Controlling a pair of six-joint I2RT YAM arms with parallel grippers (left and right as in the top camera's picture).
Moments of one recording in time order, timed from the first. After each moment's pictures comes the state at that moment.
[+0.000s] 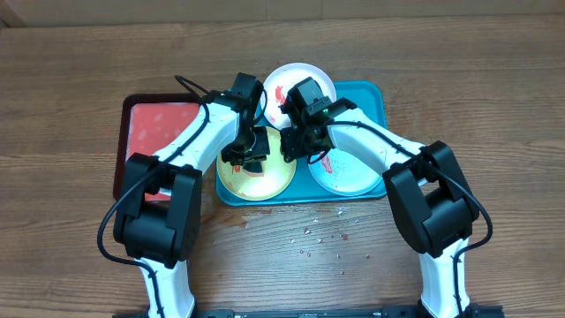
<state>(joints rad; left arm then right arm) -0.32 2.03 1.43 -0.89 0.09 -0.47 0.54 2.15 1.52 -0.62 -0.30 0.28</state>
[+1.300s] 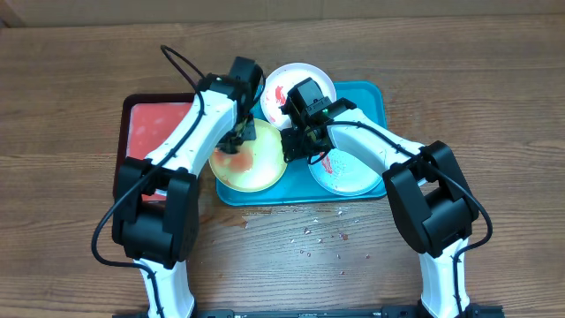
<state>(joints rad) -0.31 2.03 1.57 -1.00 -0.20 -0.48 0.54 2.15 1.52 -0.63 -0.28 0.28</state>
